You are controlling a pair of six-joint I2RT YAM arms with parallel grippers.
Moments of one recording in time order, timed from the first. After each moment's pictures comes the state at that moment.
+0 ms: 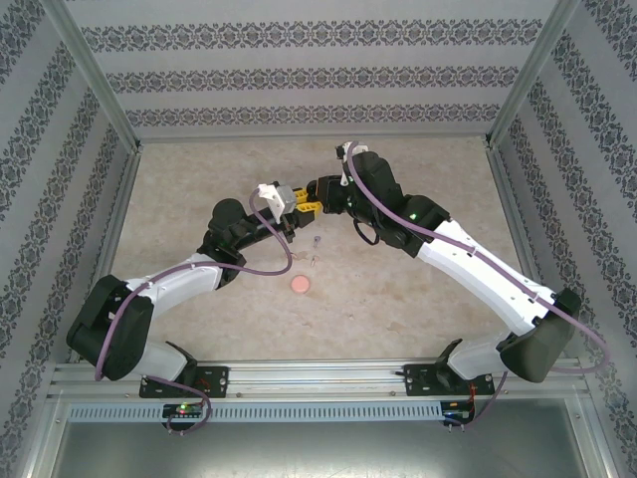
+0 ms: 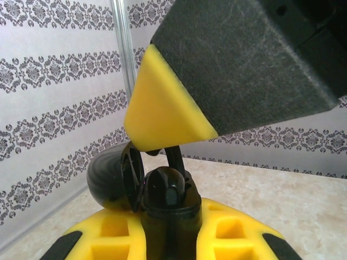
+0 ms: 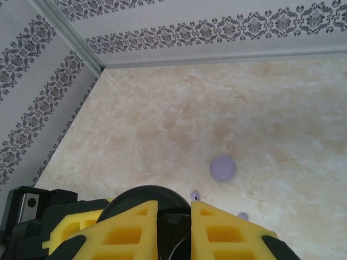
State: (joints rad) left arm -0.51 1.42 0.74 0.83 0.55 0.04; right arm 0.77 1.39 1.42 -0.54 0.17 0.54
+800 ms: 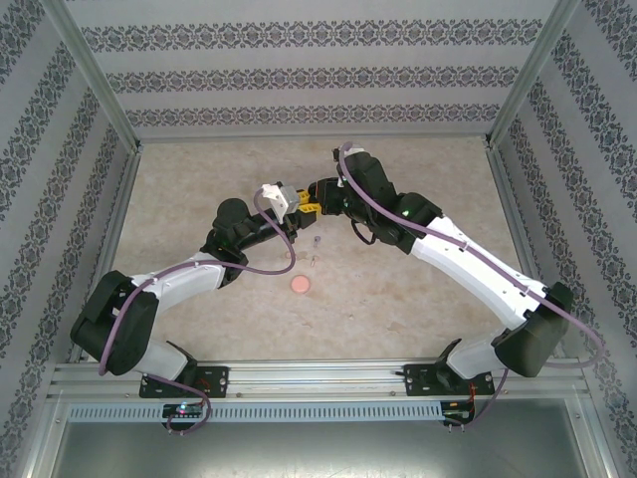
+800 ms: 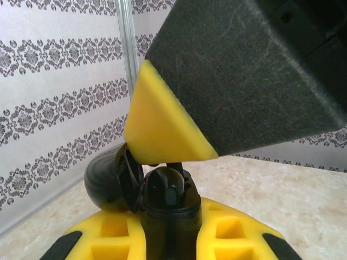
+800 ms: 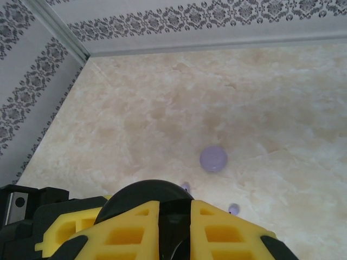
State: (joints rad) left arm -0.52 1.45 0.74 0.82 0.53 0.04; right arm 0.77 1.43 1.44 -0.57 0.17 0.55
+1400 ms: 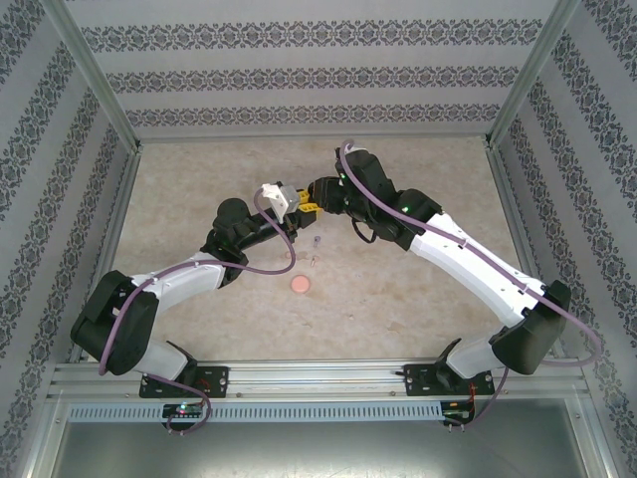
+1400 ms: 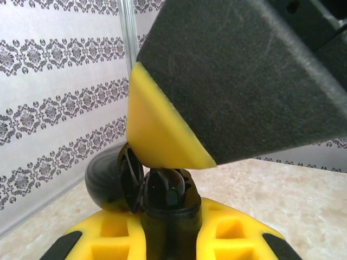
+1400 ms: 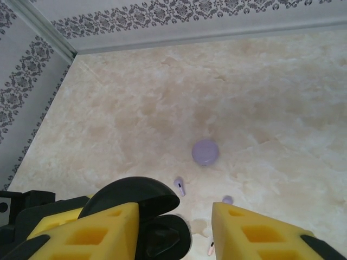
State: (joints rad) left arm -0.52 1.45 0.74 0.82 0.52 0.04; right arm 0.76 1.45 1.47 -0.63 0.19 0.59
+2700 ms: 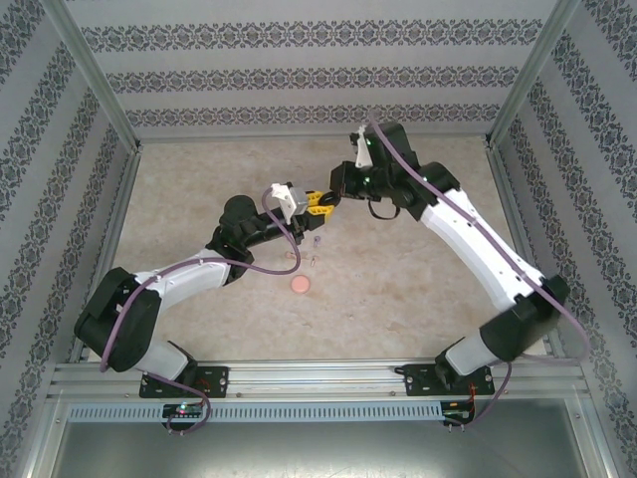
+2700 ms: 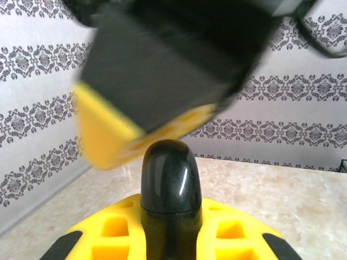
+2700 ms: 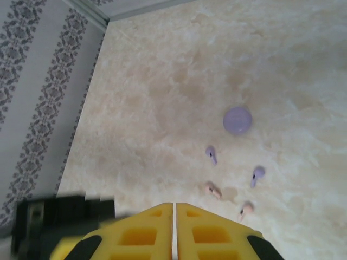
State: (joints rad) left arm -0.55 1.48 0.80 0.80 0.58 0.05; right arm 0.55 1.48 1.57 -0.77 -0.23 0.60
